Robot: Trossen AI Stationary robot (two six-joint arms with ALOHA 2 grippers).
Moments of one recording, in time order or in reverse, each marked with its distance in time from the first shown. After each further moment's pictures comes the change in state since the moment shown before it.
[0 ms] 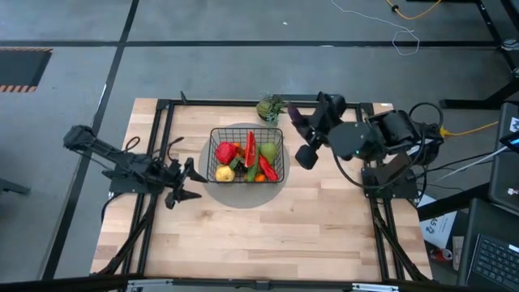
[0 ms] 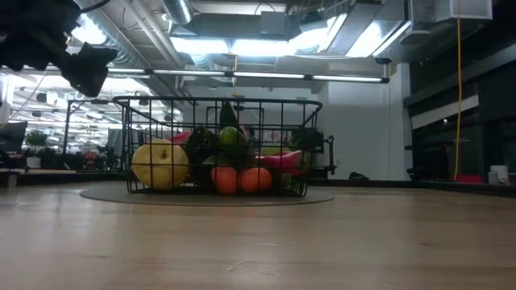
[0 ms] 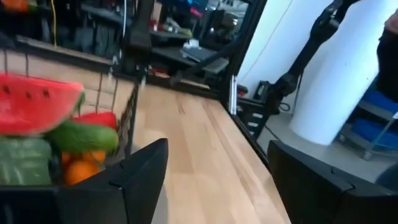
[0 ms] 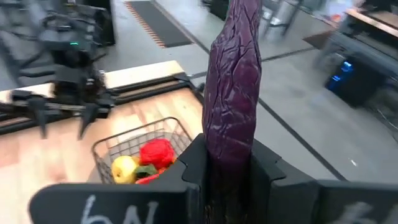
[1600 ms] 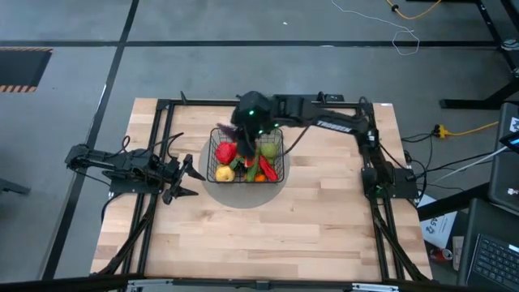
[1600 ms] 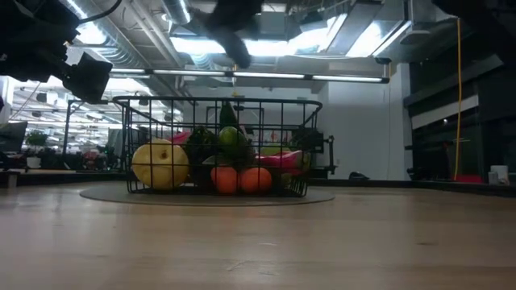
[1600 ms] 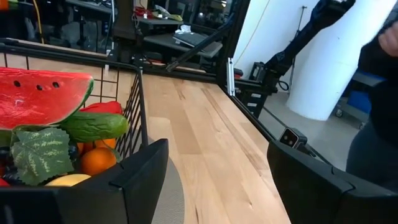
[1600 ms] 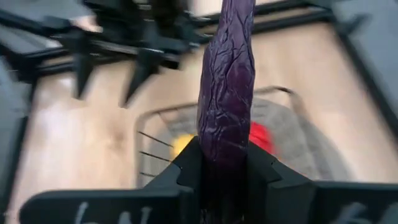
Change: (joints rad) left arm 0.237 -0.264 -0.001 -0.317 0.302 0.067; right arm -0.437 0.428 0.000 0.323 -0.943 -0.257
